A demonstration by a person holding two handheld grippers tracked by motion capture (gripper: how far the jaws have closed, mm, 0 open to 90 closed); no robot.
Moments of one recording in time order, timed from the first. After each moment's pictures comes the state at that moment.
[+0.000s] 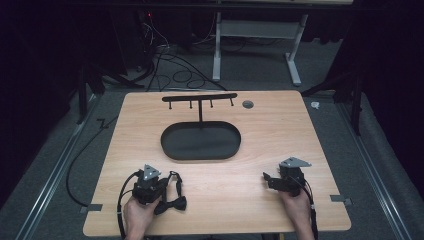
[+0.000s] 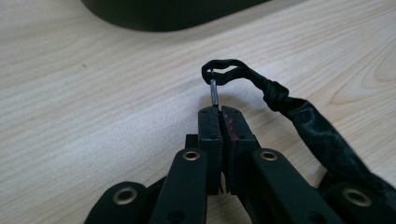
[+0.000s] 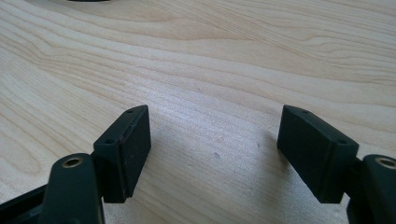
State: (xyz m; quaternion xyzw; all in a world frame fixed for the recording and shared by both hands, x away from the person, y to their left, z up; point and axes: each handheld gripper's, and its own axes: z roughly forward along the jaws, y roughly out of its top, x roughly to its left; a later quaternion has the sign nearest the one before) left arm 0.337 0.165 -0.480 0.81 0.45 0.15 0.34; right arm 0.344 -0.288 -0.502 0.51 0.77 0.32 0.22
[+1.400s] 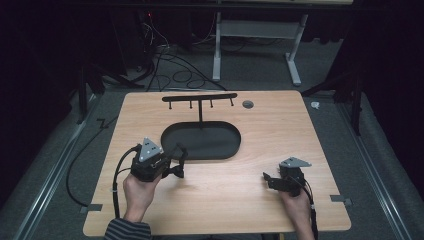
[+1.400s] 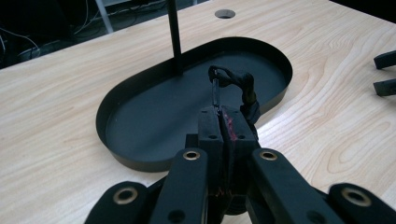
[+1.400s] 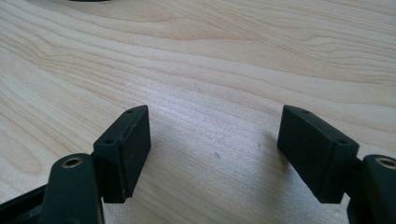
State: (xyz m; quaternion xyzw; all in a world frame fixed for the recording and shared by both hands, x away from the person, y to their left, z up) left arm 0.354 0.146 -0.389 0.79 0.38 0.22 0.43; right arm 0.344 -0.288 -0.503 0.50 0.77 0.32 0.22
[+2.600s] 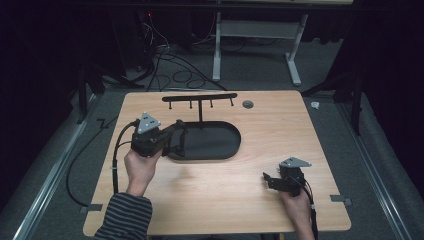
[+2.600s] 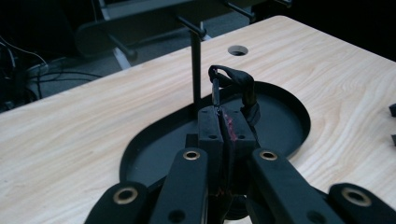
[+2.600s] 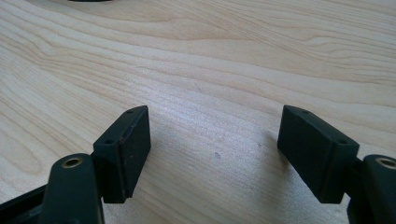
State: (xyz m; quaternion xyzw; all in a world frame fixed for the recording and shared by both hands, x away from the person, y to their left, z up) left arm 0.404 0.144 -0.351 0.78 0.38 0.23 0.45; right arm 0.344 -0.288 -0.503 0.50 0.77 0.32 0.22
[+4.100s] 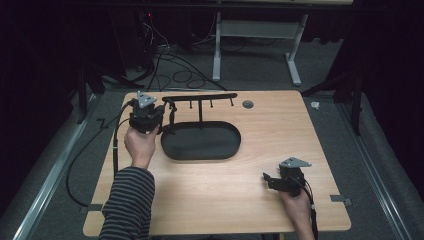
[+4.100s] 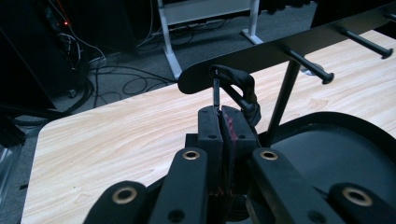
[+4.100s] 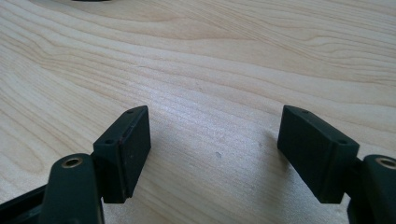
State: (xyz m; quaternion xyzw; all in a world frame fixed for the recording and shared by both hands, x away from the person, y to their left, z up) left arm 0.468 0.152 -0.348 0.74 0.45 0.29 0.41; right arm 0.344 -0.288 -0.503 0.50 0.77 0.32 0.22
